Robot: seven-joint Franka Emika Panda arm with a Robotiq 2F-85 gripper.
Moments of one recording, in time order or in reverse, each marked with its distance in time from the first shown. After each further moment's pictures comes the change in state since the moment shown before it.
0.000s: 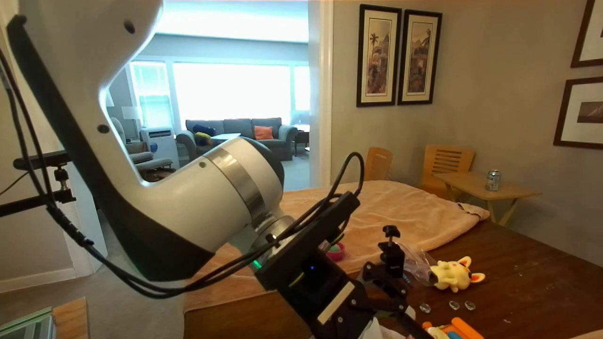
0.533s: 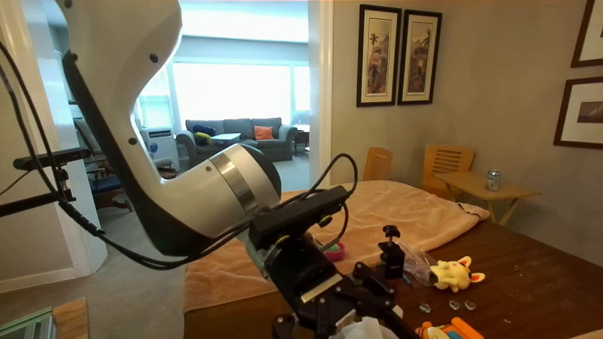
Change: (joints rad) arm 0.070 0.050 0.095 0.006 0.291 -0.377 -0.260
